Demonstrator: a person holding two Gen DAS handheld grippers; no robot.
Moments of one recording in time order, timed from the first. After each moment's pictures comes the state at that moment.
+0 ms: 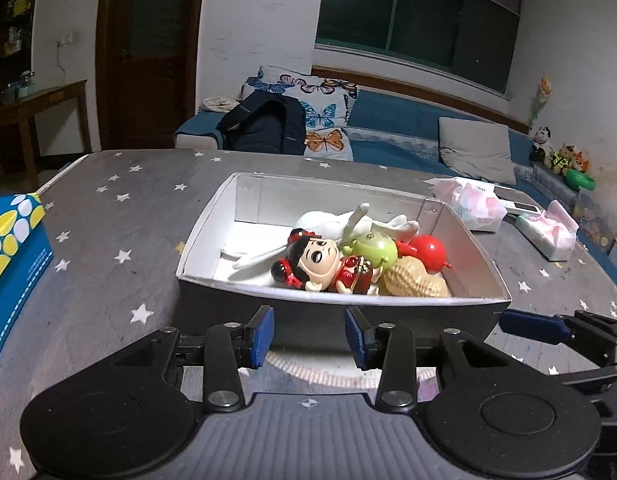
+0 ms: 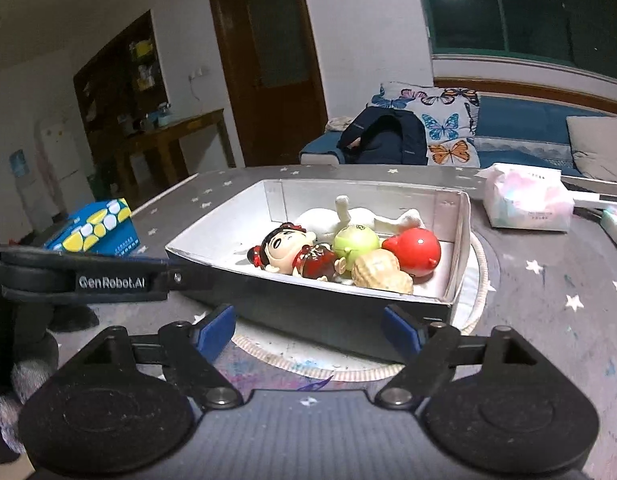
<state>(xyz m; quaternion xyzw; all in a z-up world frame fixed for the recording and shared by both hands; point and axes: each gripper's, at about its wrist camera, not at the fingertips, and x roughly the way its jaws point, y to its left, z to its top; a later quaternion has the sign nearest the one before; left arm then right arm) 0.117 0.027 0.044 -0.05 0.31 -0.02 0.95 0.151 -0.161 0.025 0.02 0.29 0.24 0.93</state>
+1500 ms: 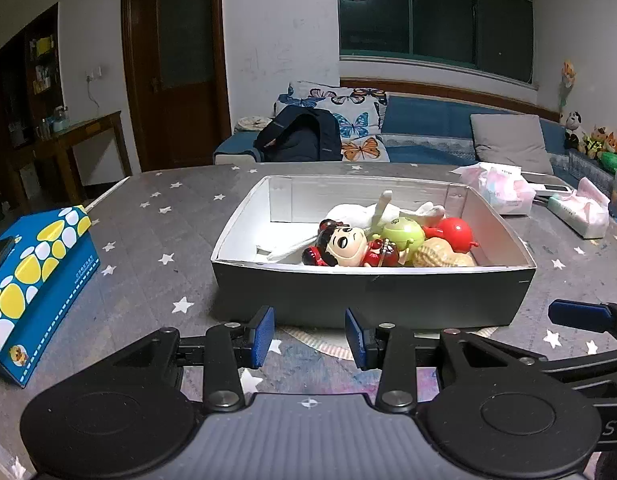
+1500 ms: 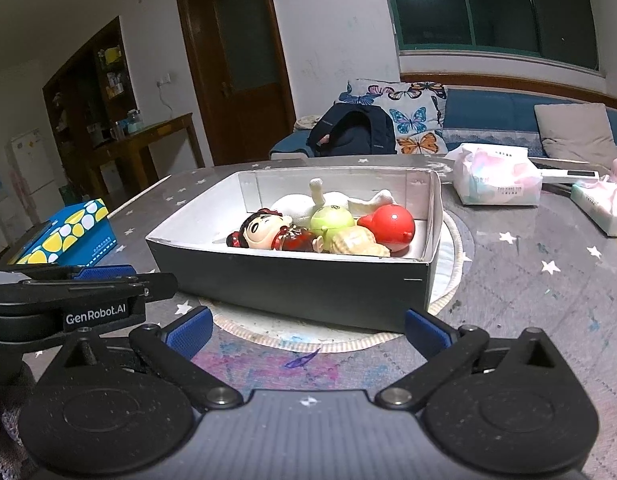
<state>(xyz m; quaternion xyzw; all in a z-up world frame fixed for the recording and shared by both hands) 0.090 0.009 0.032 0.01 0.29 0.04 0.96 0.137 -0.157 0.009 0.03 0.30 0.19 0.93</state>
